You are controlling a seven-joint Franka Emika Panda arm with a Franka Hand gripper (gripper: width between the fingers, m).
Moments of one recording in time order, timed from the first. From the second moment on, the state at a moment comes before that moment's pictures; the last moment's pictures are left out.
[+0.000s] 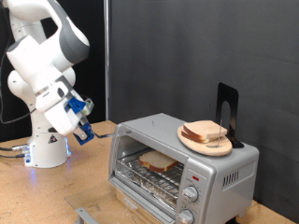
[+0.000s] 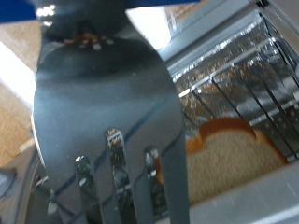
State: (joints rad) arm 0.16 -0.53 -0.44 -2.79 0.63 2.47 -0.86
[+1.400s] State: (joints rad) arm 0.34 -0.62 -0.19 -2.73 0.89 2.42 -0.62
